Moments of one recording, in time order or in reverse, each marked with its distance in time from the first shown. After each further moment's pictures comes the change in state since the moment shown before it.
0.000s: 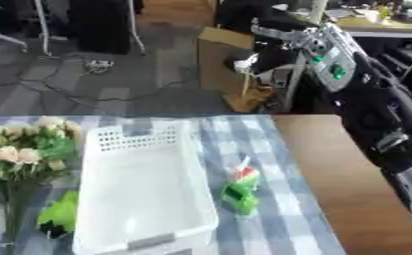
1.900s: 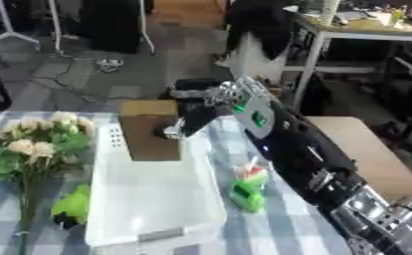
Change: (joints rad) left arm -0.038 -0.037 -0.012 0.000 0.012 -0.012 0.002; right arm 0.123 0.230 0.105 -0.032 -0.077 -0.012 0.082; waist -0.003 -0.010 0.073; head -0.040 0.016
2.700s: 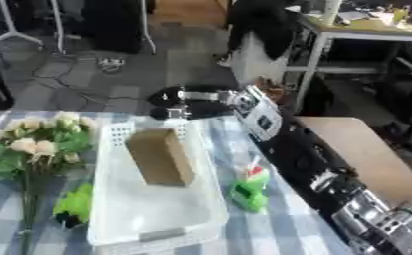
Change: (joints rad) left arm -0.003 -0.001 -0.004 0.000 0.007 -0.001 -0.007; right arm 0.009 -0.001 -0.034 0.055 -0.199 0.001 0.078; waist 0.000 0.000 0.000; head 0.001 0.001
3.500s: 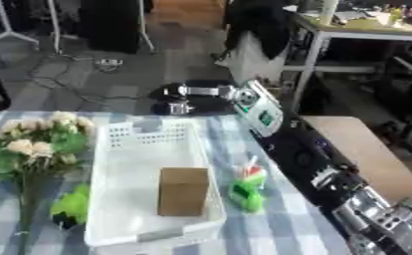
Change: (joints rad) left arm 0.002 0.000 -0.003 0.000 0.000 0.002 -0.003; right arm -0.009 -0.017 -0.006 -0.014 0.003 -0.002 -0.002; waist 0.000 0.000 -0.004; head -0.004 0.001
